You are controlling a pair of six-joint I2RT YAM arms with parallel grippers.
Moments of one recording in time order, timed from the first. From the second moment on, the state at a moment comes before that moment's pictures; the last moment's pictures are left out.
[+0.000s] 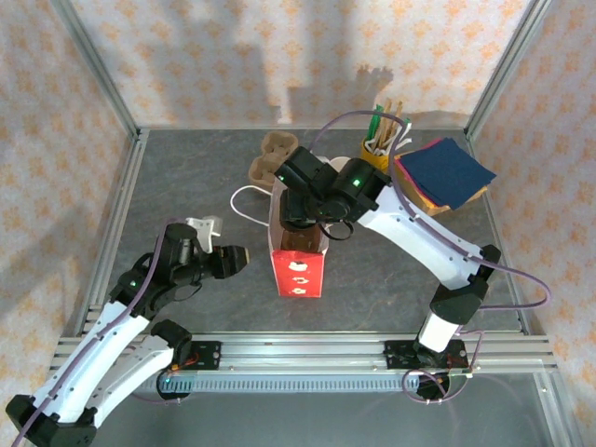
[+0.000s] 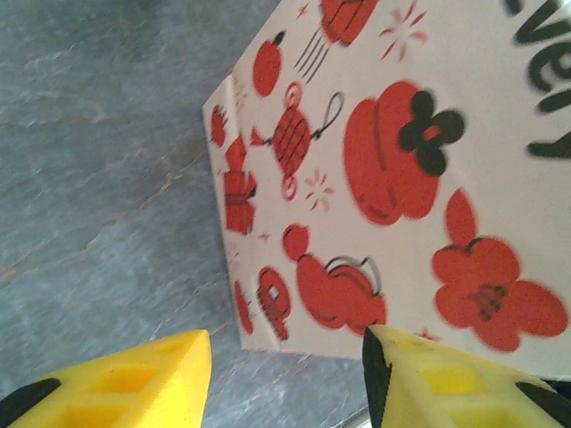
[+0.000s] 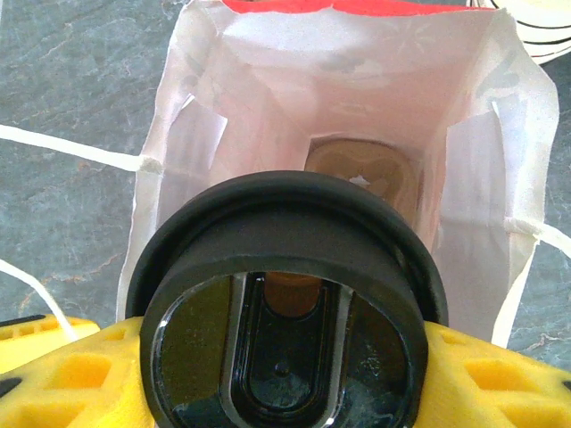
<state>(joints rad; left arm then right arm) -0.45 0.67 0.69 -0.67 0.27 -0.61 0.99 1.70 2.03 -1.38 0.25 0.88</state>
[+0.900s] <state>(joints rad) -0.84 0.90 0.57 -0.20 0.12 -0.76 0.99 1.66 1.97 -1.38 0.25 0.88</state>
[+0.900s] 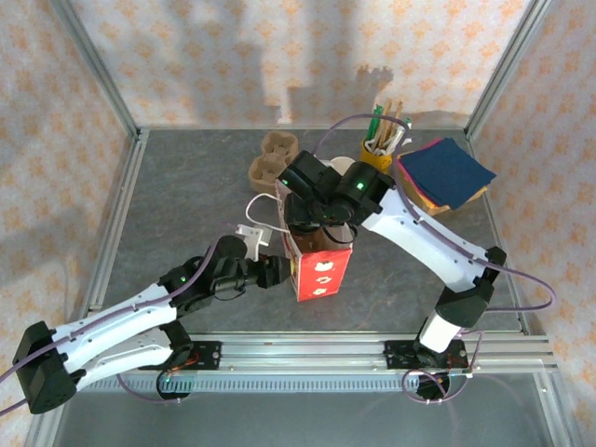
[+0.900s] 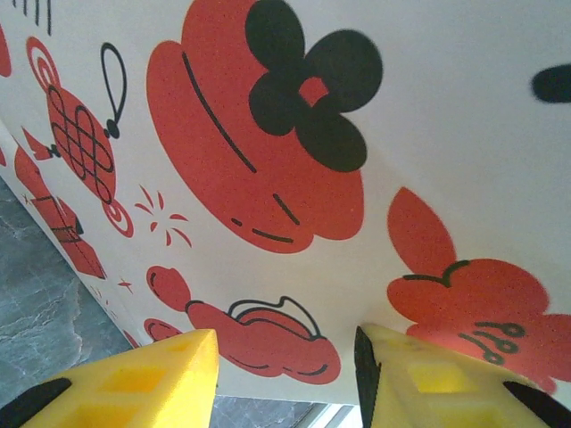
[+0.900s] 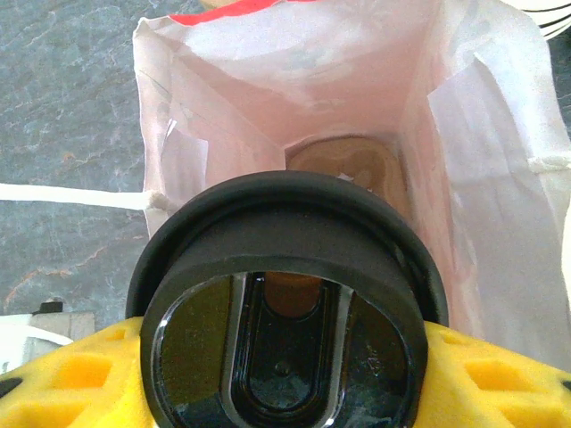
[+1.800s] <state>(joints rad) -0.85 0.82 0.59 -0.31 0.04 -0.64 0.98 1.62 1.84 -1.38 0.21 0.76</state>
